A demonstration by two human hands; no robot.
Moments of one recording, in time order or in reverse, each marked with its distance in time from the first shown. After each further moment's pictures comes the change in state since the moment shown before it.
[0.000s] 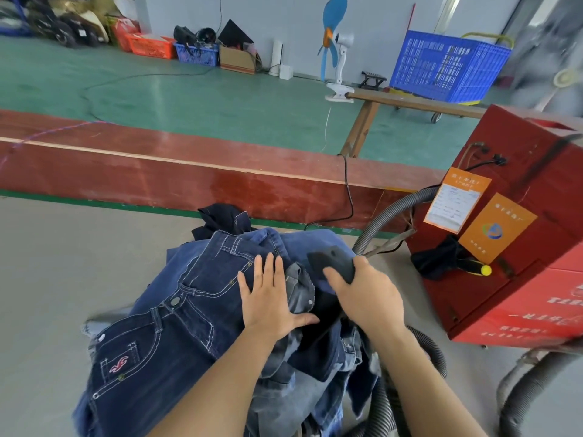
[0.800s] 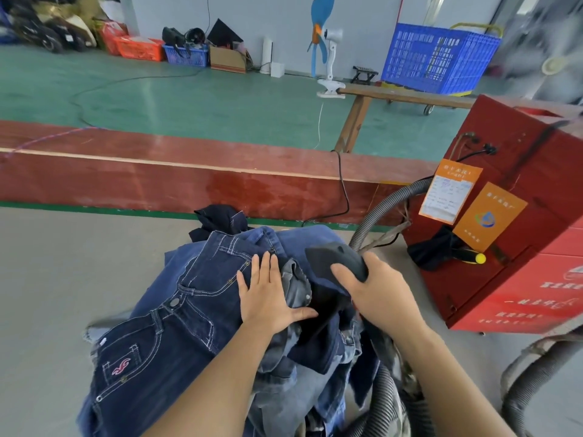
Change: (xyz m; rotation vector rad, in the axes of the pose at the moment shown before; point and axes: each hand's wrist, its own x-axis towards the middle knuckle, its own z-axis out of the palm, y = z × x) left_hand 0.003 -0.004 -0.003 -0.056 -0.031 0.005; right_hand -0.008 0.018 -0.015 0.196 -0.029 -0.023
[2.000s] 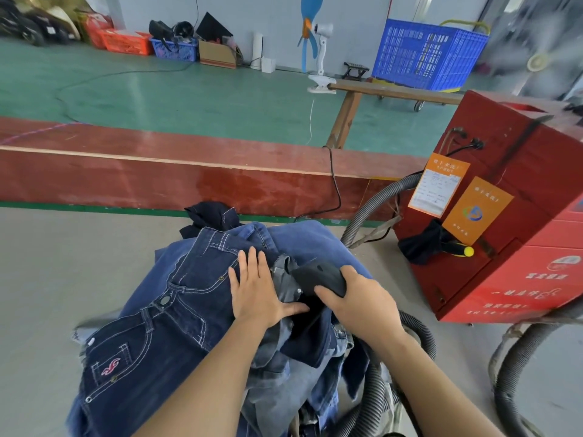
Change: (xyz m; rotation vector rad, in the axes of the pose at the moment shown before) left_hand 0.001 0.003 0.000 -0.018 0.020 -0.052; right_hand -0.008 0.017 0.024 -0.288 -0.039 -0.027
